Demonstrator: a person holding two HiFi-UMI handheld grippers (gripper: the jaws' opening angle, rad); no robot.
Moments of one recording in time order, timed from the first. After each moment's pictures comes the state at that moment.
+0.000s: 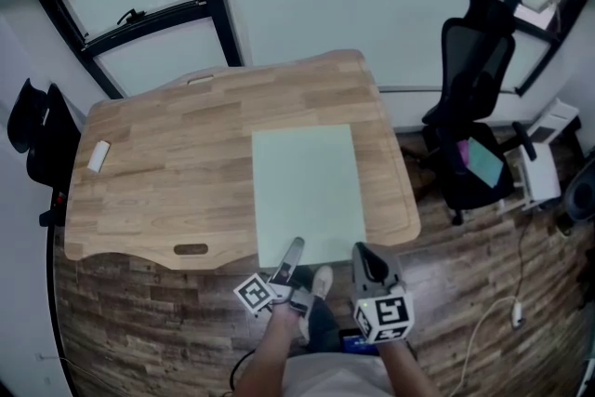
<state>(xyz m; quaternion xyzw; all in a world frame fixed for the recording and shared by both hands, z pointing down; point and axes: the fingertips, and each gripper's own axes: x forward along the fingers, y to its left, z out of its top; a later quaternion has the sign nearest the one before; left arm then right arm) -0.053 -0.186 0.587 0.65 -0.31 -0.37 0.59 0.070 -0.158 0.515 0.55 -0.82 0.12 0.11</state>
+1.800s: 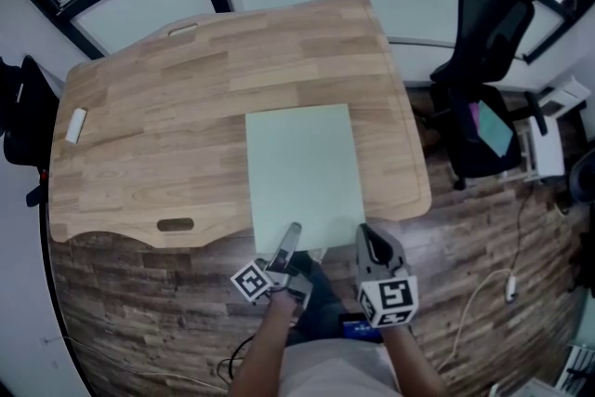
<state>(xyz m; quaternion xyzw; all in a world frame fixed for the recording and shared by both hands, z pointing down) -0.055 -0.171 0.657 0.61 -0.32 -0.36 0.63 0.076 -0.162 0.581 0.55 -0.80 0.18 0.17</state>
